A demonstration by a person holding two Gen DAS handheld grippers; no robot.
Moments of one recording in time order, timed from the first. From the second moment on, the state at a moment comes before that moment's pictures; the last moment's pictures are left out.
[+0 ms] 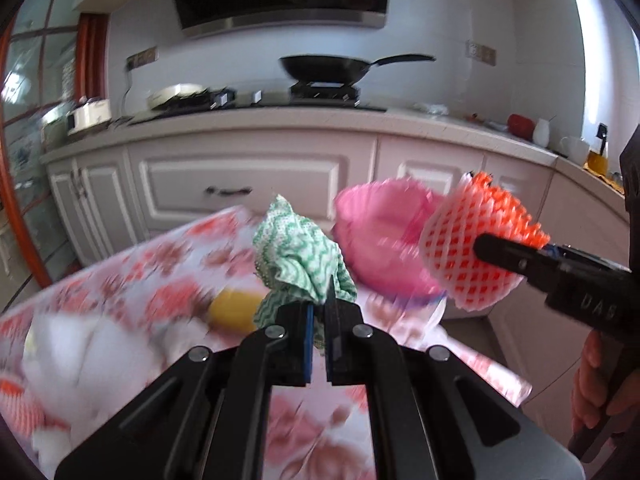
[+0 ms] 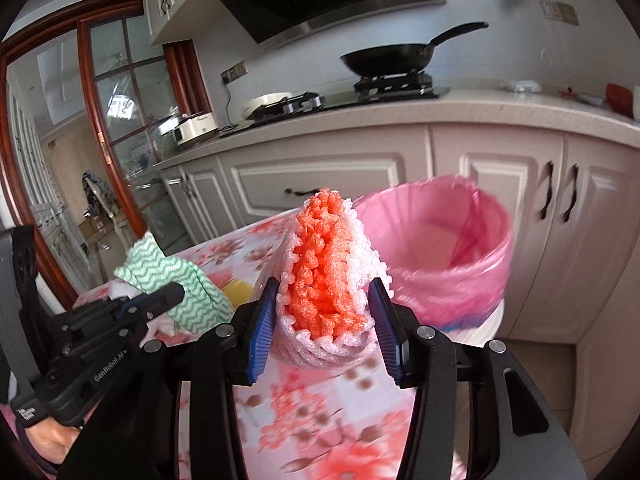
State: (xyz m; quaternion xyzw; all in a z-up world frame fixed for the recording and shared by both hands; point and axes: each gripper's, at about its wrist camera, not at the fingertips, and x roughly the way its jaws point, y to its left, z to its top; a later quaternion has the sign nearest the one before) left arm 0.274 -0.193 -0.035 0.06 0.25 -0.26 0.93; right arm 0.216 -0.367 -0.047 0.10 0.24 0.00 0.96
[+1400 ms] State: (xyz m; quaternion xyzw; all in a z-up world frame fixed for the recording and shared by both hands) left arm 0.384 -0.283 -0.037 0.07 0.24 -0.24 0.94; right arm 0.274 -0.450 -0.047 0.03 0.24 -0.09 0.96
